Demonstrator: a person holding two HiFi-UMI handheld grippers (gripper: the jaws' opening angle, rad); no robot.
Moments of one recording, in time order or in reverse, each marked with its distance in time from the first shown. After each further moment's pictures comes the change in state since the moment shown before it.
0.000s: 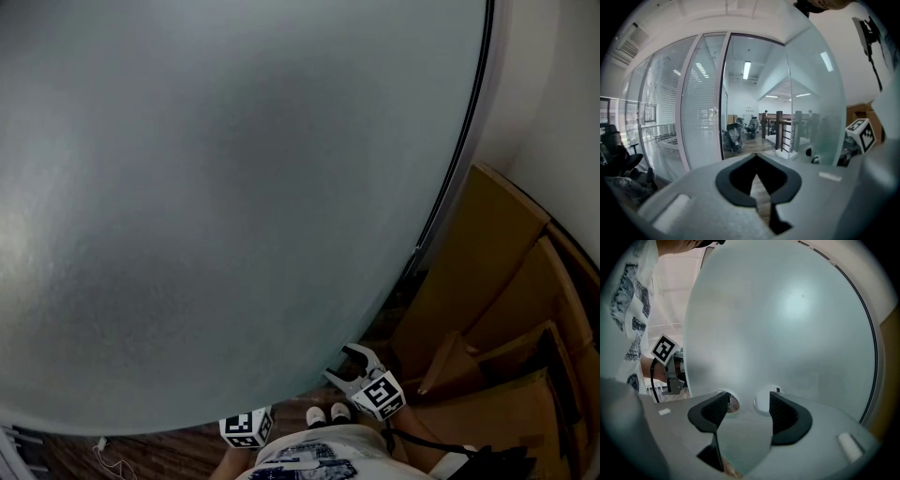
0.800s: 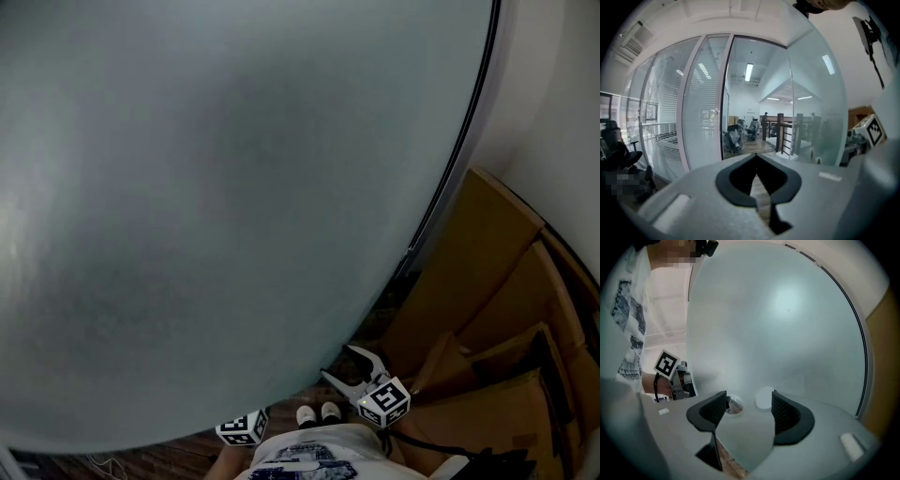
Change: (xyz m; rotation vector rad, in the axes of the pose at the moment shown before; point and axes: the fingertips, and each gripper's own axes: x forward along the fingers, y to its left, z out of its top) left arm 0.006 0.005 0.003 -0.026 -0.025 0.004; right arm -0.025 -0.003 0.016 0.138 -0.045 -0.045
